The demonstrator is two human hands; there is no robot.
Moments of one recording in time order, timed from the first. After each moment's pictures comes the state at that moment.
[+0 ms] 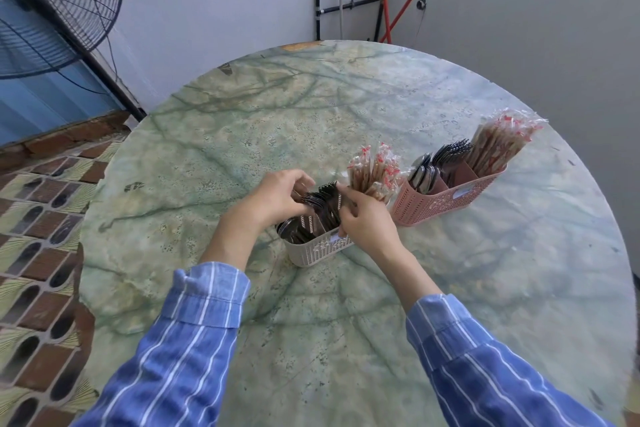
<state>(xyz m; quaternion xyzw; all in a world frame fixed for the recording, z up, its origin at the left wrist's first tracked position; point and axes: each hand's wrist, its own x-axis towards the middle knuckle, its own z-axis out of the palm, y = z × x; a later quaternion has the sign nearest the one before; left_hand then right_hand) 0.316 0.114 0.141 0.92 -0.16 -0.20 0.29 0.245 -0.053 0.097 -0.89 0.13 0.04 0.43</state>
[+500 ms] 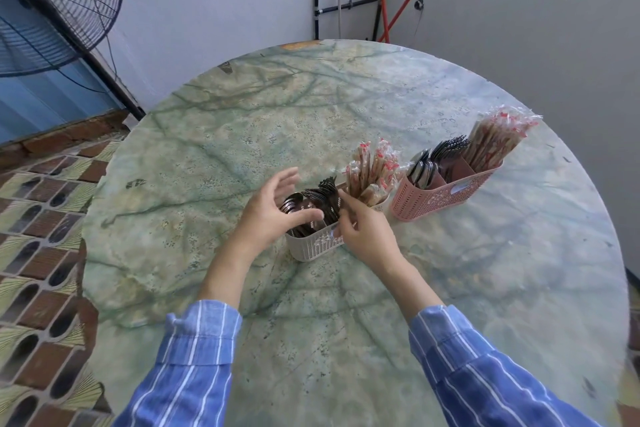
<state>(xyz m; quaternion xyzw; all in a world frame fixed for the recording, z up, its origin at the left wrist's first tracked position) 0.272 0.135 0.122 0.83 -0.08 -0.13 0.53 0.220 -0.046 0.085 -0.90 0.10 0.01 0.43</state>
